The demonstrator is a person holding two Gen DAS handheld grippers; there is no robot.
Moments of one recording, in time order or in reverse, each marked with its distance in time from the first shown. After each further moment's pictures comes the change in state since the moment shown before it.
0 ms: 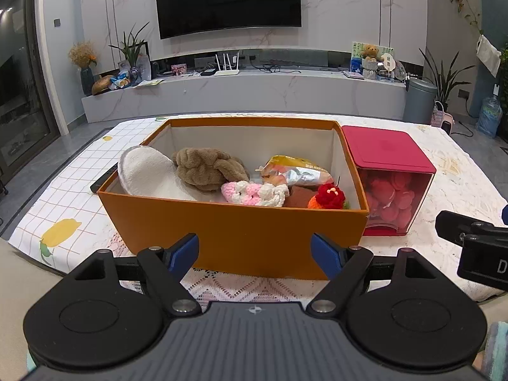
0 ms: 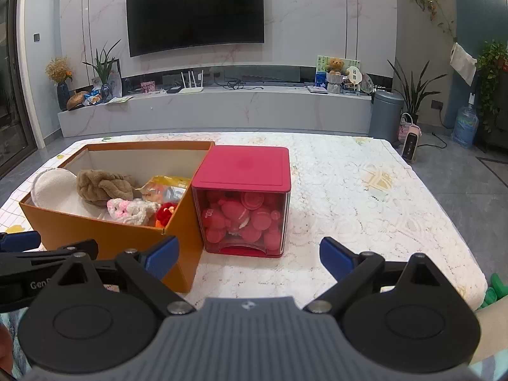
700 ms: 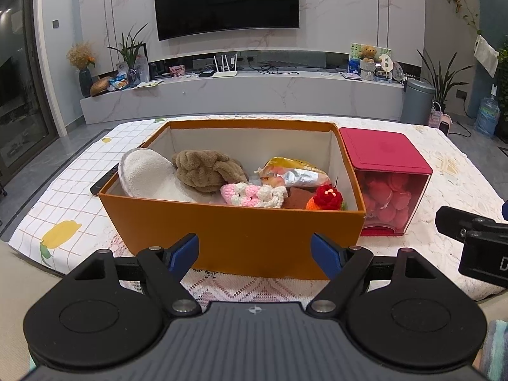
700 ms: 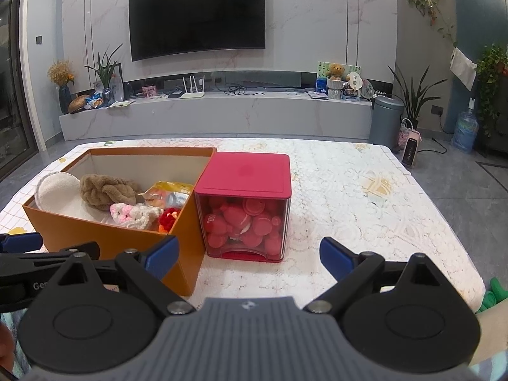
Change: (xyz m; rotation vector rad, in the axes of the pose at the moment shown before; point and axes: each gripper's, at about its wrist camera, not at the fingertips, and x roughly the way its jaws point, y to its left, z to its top) left arm -0.003 0.001 0.000 0.006 -0.006 -0.008; right arm -0.008 0.000 0.003 -0.005 -0.021 0.002
